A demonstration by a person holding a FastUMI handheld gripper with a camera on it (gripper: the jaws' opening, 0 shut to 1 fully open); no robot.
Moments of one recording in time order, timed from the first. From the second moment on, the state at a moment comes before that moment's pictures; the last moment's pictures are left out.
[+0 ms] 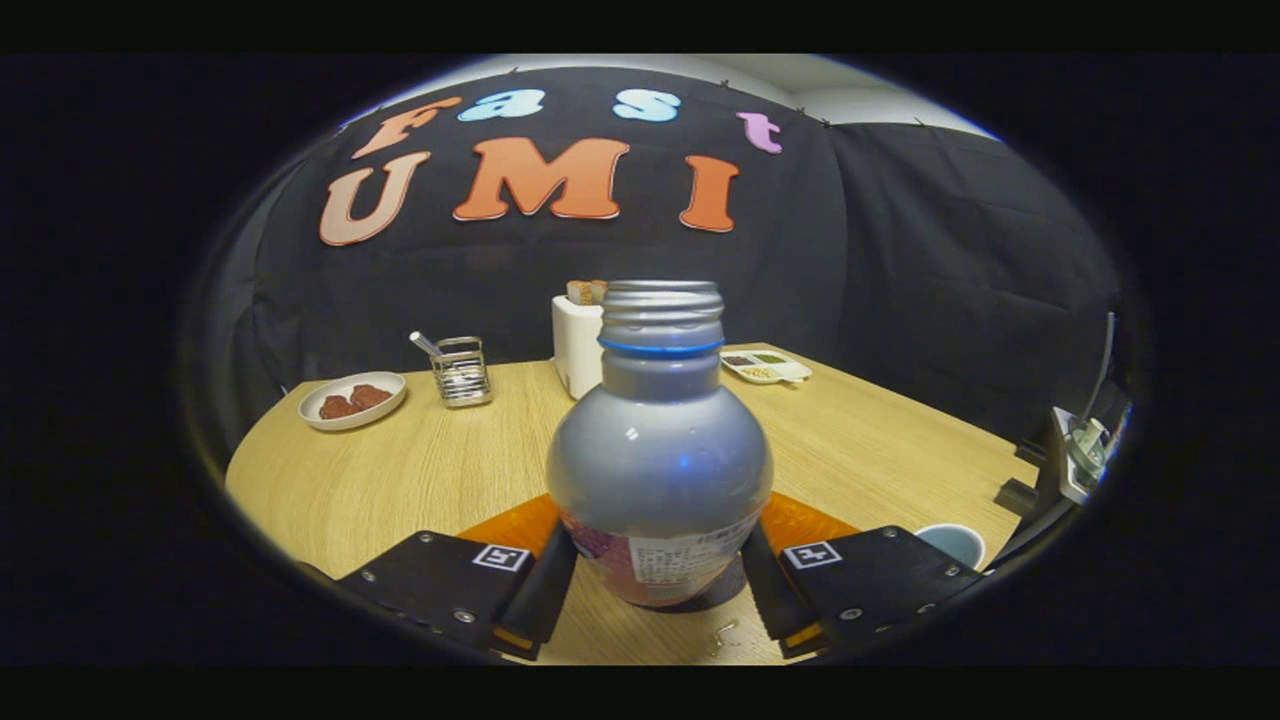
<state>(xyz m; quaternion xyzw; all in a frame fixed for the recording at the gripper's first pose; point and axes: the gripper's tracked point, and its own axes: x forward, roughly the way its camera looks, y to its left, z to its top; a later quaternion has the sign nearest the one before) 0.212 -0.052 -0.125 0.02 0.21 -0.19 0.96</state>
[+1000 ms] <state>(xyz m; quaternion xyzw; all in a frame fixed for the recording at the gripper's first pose) 0.213 -0.067 -0.149 0.03 0.21 -0.21 0.95</state>
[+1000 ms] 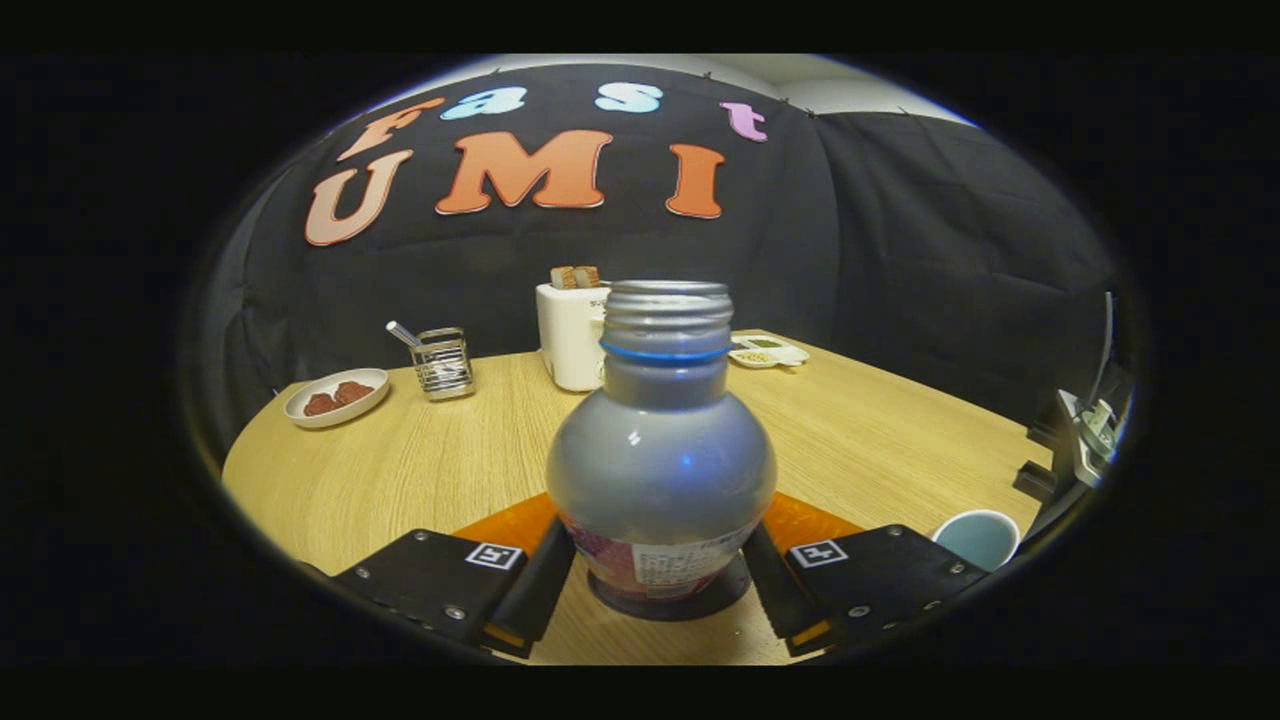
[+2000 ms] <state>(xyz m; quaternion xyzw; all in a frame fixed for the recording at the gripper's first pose) 0.153 -0.049 -0.086 0.03 0.18 -0.18 0.97</state>
